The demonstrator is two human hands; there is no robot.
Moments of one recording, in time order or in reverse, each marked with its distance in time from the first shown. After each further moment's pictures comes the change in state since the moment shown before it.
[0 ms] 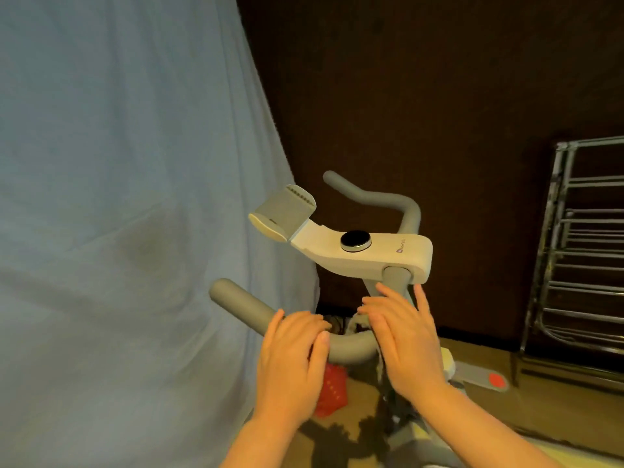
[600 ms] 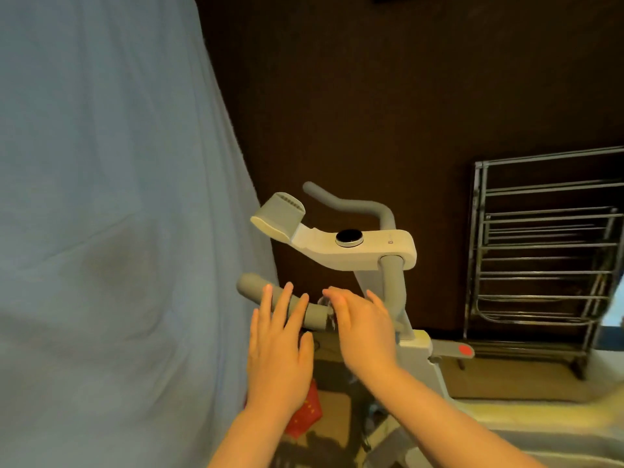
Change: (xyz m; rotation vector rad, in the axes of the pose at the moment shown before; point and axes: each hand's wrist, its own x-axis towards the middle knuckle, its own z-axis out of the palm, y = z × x) left_hand -0.015 -0.056 -0.044 -0.008 -0.149 -0.003; right_hand 0.000 -0.125 0.043 -0.199 -0.086 0.278
